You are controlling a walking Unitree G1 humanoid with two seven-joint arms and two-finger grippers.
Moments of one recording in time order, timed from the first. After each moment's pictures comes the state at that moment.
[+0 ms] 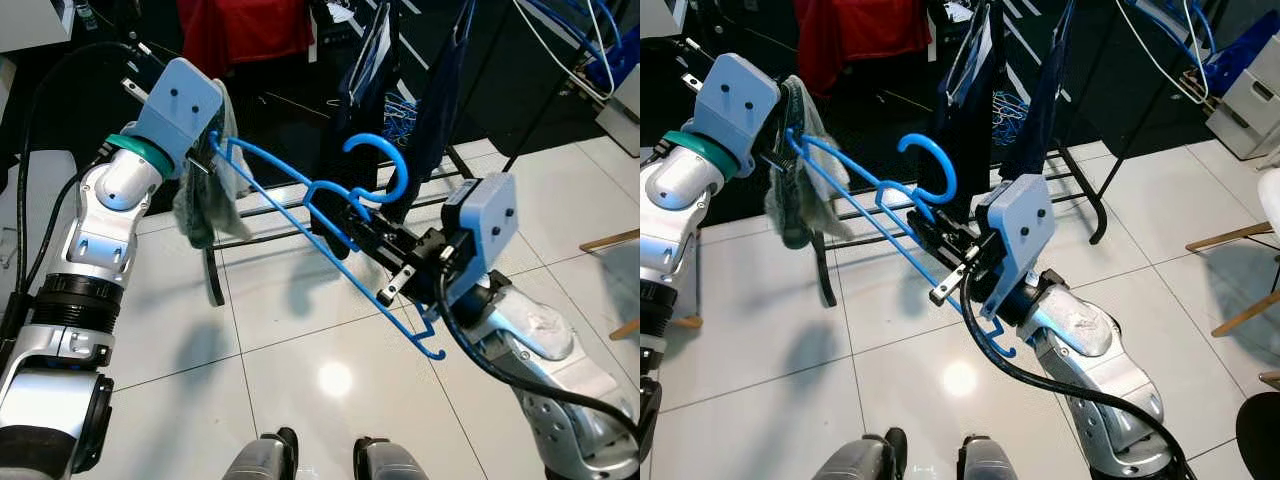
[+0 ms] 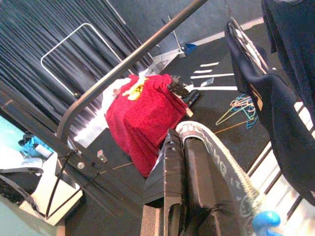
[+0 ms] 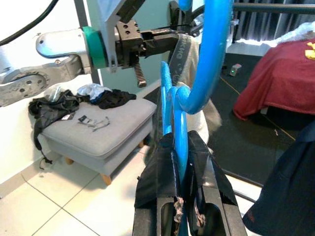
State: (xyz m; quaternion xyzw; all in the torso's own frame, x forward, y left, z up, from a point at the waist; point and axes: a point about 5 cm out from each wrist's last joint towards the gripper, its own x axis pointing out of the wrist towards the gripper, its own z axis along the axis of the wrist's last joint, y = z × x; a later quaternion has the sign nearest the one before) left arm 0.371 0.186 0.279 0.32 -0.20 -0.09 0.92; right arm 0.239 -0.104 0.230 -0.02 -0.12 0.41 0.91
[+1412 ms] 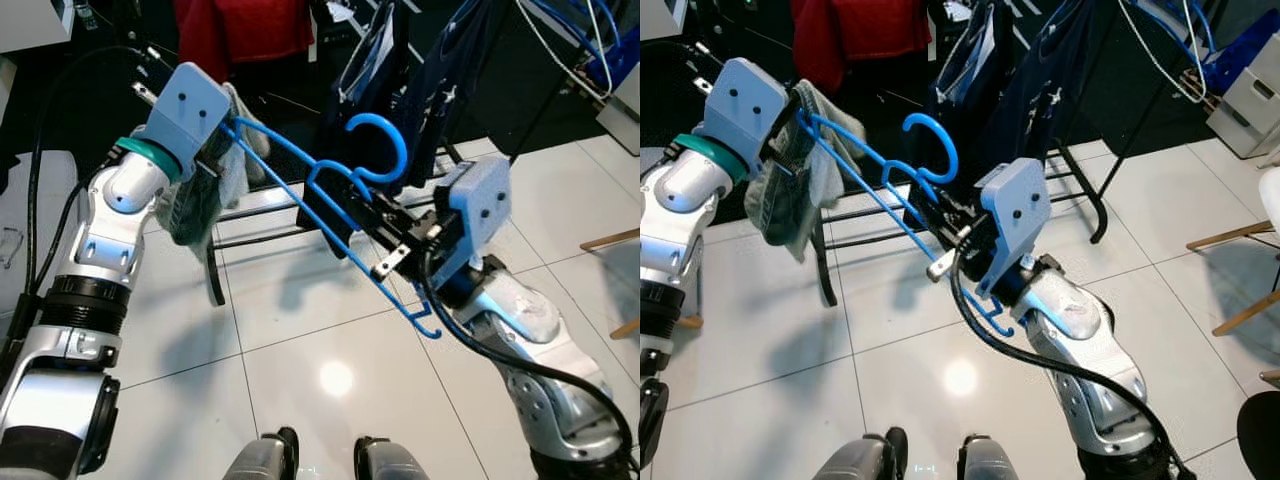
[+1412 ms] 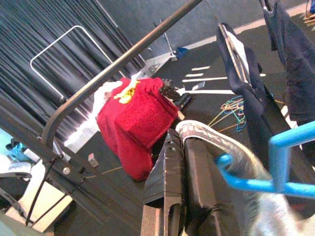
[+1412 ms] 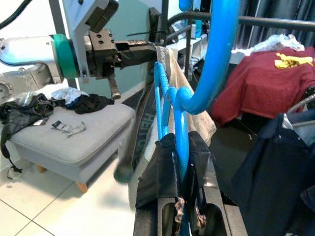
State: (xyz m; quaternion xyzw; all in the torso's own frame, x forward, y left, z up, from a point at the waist) left arm 0.372 0.180 0.274 0.31 -0.20 -0.11 0.92; right arm 0.253 -0.109 0.234 -0.04 -0.14 0.35 0.93
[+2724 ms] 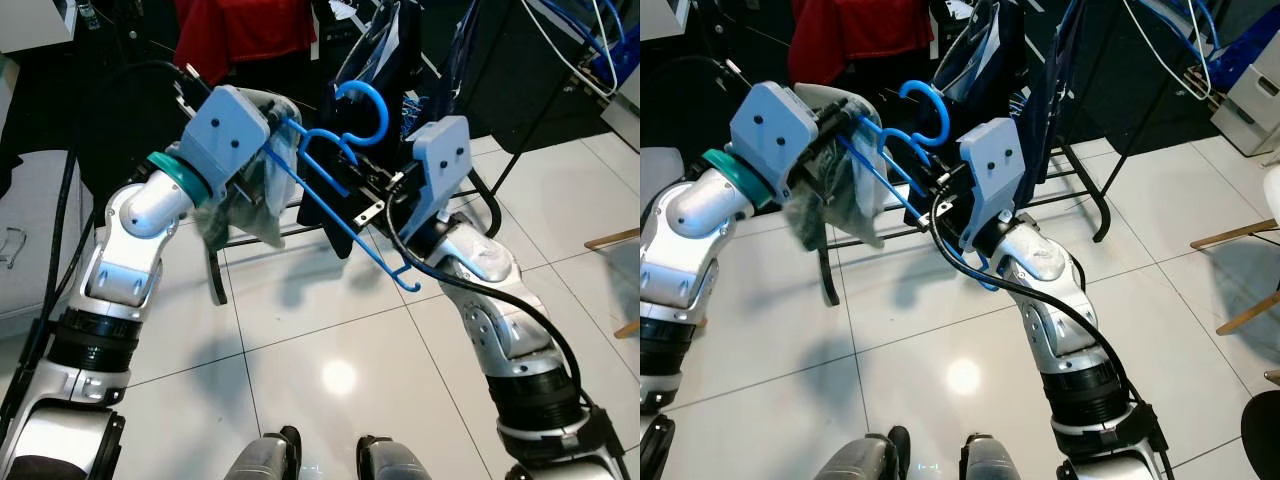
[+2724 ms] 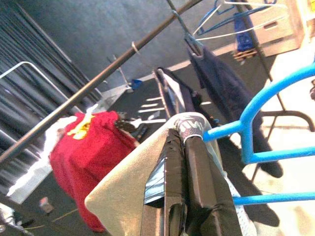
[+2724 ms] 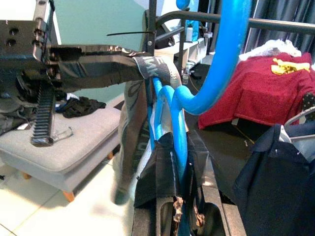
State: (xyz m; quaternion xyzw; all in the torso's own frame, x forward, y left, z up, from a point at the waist) left arm 0.333 0.136 0.277 0.29 -0.24 -0.25 0.90; right arm 0.312 -0.092 0.235 -0.05 -0.15 0.35 0.92
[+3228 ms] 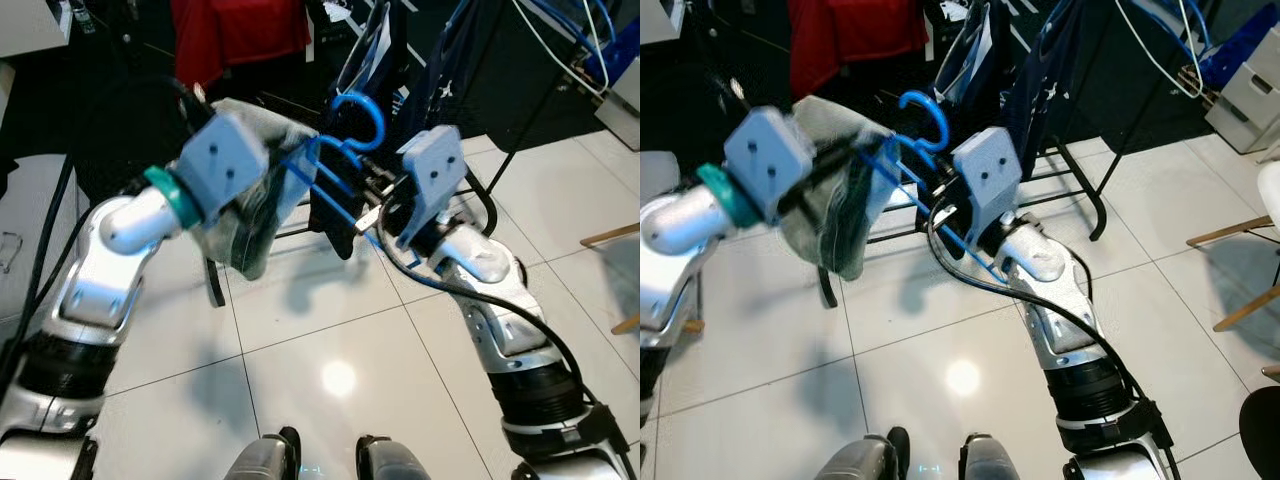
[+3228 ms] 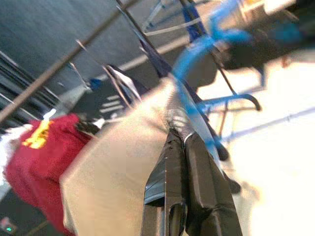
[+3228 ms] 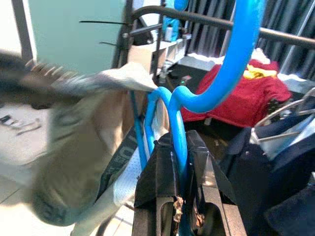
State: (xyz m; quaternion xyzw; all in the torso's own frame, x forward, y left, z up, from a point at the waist) left arm 0.309 0.142 0.255 0.32 -0.18 -0.33 0.87; right arm 0.320 -0.109 0.233 -0.09 -0.18 0.30 0.93
